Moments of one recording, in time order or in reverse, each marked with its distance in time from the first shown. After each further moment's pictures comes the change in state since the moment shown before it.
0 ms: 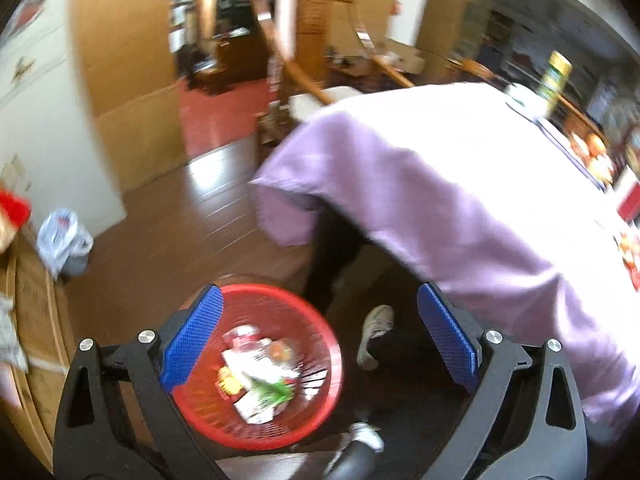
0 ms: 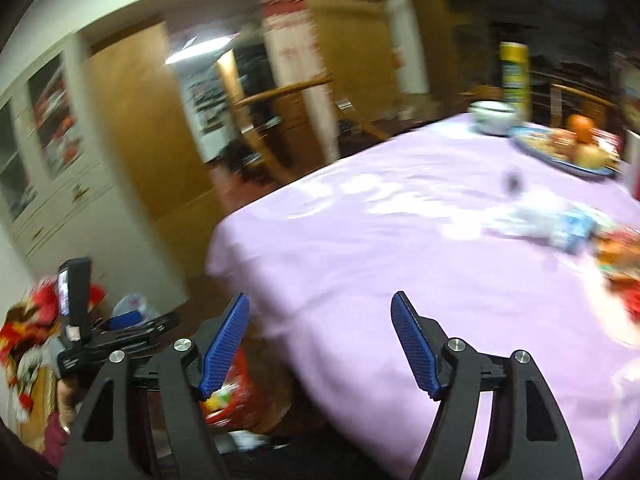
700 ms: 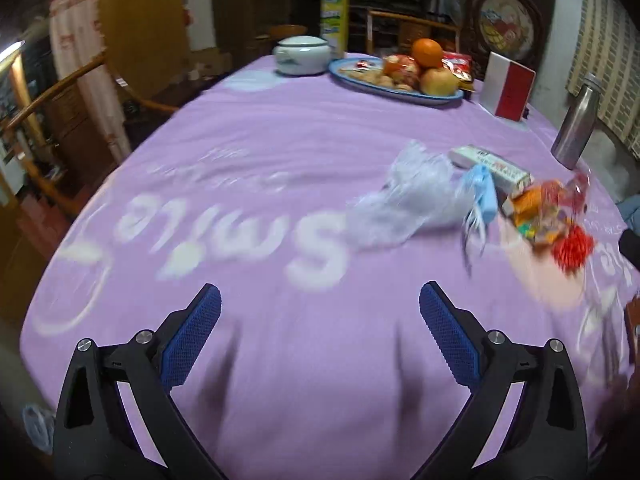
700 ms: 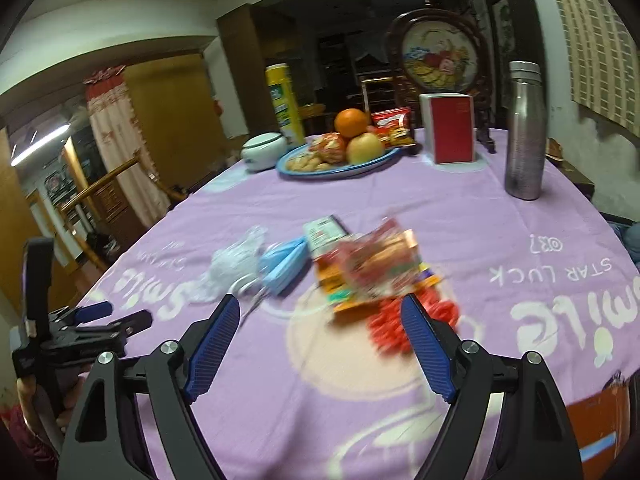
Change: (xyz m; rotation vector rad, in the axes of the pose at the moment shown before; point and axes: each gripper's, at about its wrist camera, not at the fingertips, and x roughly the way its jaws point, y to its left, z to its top) left arm 0.082 -0.328 0.092 0.528 0.040 -0.332; right arm -0.055 -0.231 0.005 0.335 -0.158 -0.470
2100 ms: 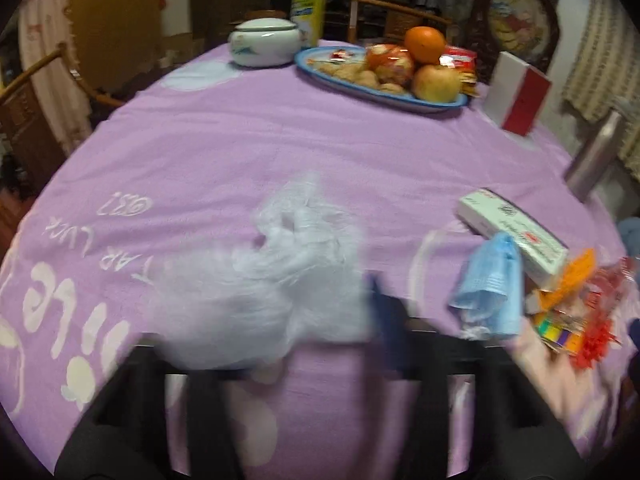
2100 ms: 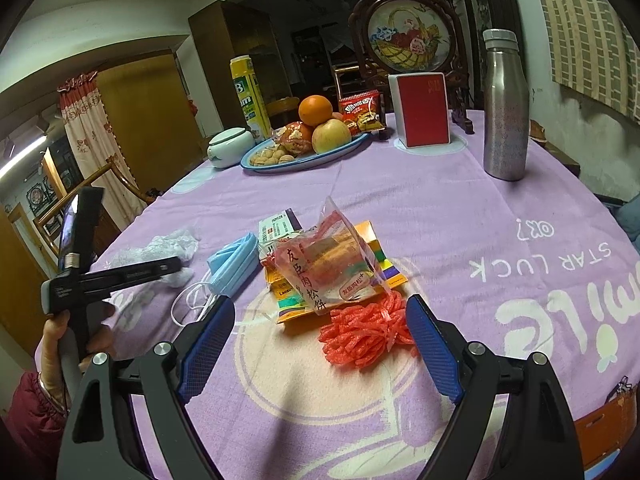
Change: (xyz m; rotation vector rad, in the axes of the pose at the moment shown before) left arm 0.091 -0.015 0.068 -0.029 0.038 -0.123; right arm 0.024 -0.028 -0.002 0.054 0.033 -0.055
